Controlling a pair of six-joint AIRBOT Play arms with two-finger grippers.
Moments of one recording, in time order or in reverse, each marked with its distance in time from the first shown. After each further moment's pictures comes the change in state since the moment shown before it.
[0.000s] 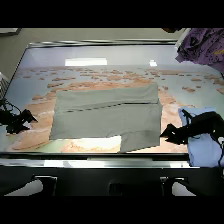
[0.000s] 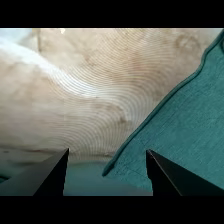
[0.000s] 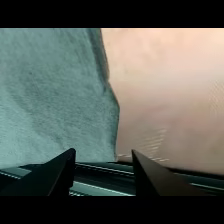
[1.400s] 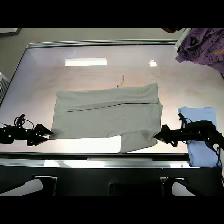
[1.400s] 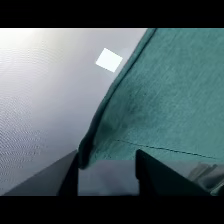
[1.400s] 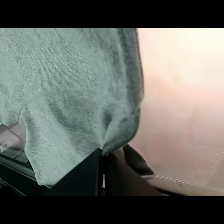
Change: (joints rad) left arm 0.101 -0.042 -0.337 -0.344 0.072 0.416; right arm -0.003 0.016 -0.144 0.264 0.114 -0.101
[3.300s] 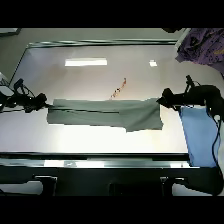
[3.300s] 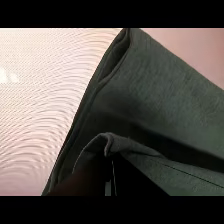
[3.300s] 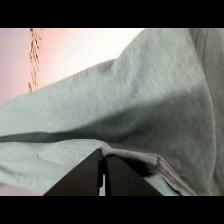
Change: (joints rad) left arm -0.301 -0.217 0.586 0.237 0.142 -0.336; right arm 0.177 -0.191 0.576 -0.006 0.148 0.229
